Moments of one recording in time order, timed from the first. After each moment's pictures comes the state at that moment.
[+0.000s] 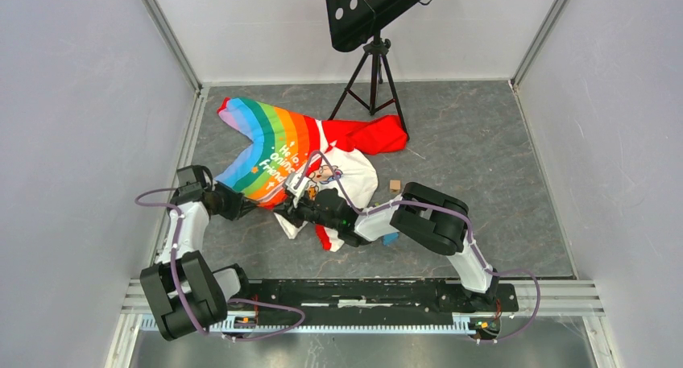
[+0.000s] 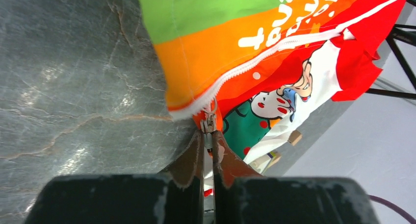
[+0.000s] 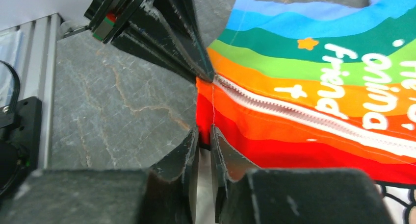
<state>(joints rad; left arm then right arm) 0.37 1.13 0.60 -0.57 0.48 -0.76 1.14 2.13 1.07 0.98 -0.07 0.10</state>
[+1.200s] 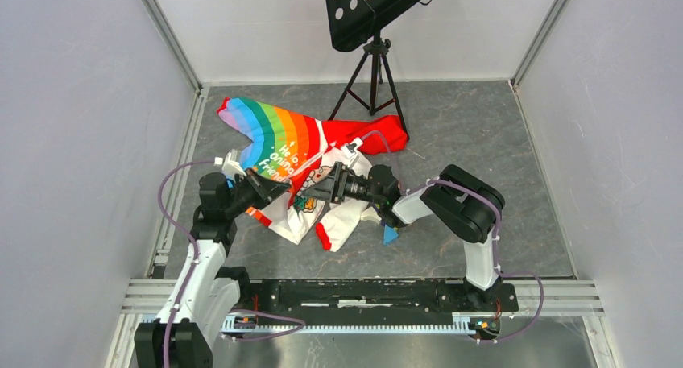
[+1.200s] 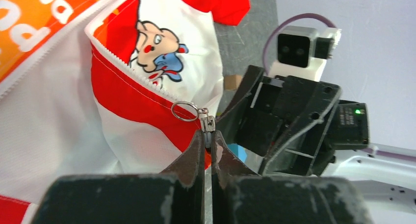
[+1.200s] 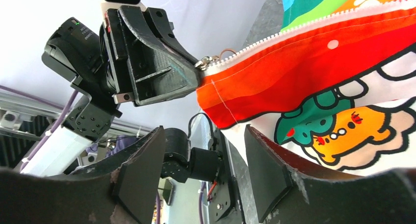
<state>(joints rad) 0.02 0.76 0.37 0.02 0.64 -0.78 0.84 1.98 0.79 1.24 -0.50 1.18</state>
